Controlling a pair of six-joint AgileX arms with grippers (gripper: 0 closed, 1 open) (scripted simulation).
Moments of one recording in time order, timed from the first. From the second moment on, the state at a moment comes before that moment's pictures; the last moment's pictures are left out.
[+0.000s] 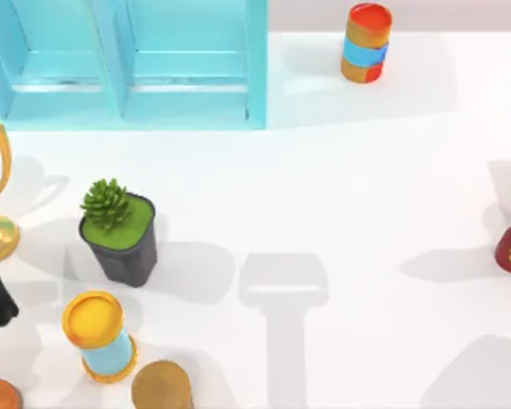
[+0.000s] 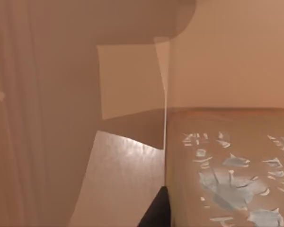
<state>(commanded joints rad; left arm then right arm) 0.00 0.00 0.00 0.00 0.00 0.00 -0.48 1.73 0.99 -0.84 -0.01 -0.46</state>
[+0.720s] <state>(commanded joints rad) 0.00 0.00 0.00 0.00 0.00 0.00 -0.48 1.72 1.03 -0.88 -0.01 -0.47</state>
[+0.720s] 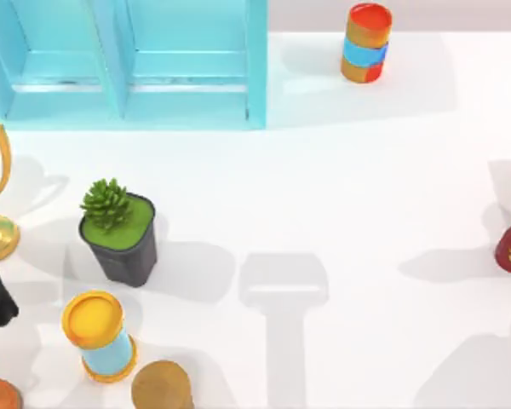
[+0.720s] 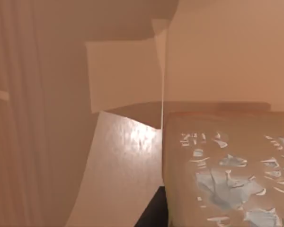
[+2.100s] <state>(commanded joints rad) 0.00 0.00 0.00 0.00 0.00 0.00 -0.21 1.86 1.68 -1.28 -0.02 -0.27</state>
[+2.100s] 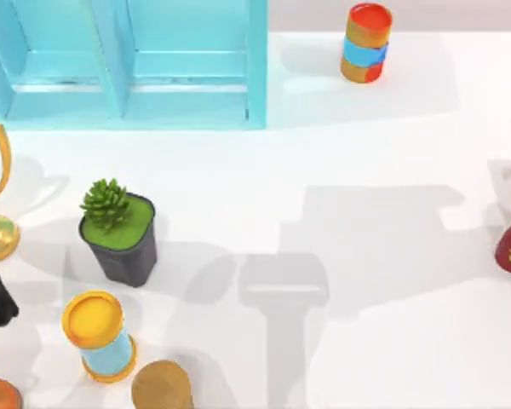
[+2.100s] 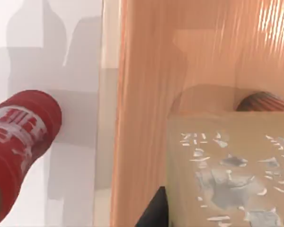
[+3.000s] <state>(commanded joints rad) 0.00 0.00 0.00 0.00 0.00 0.00 0.25 2.39 2.16 -1.33 0.01 0.28</state>
